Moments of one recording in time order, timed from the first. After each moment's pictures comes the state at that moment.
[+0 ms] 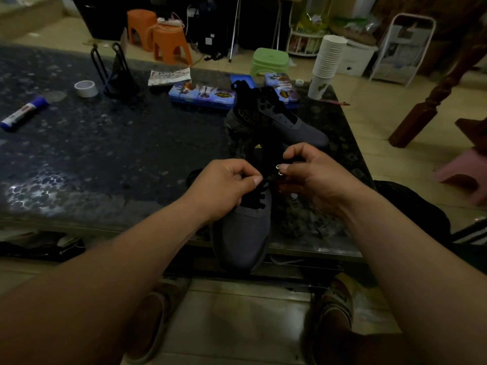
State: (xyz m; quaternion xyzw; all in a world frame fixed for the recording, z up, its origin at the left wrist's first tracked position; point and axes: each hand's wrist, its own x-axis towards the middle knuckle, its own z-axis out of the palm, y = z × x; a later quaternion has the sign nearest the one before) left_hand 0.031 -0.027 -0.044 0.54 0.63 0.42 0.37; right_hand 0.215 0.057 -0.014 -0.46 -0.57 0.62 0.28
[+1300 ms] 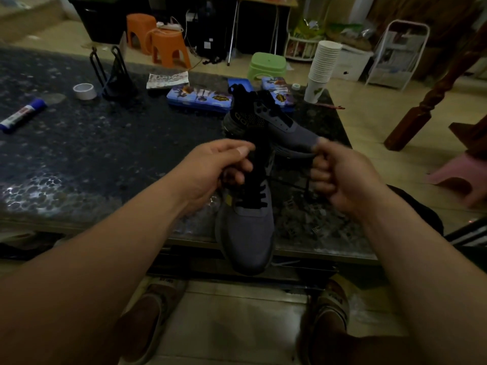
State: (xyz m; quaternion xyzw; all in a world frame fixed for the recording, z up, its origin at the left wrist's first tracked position) left_hand 0.018 -0.017 -0.015 0.39 0.51 0.53 0.55; right_hand 0.248 0.056 0.012 -0.46 -0.43 0.68 0.36
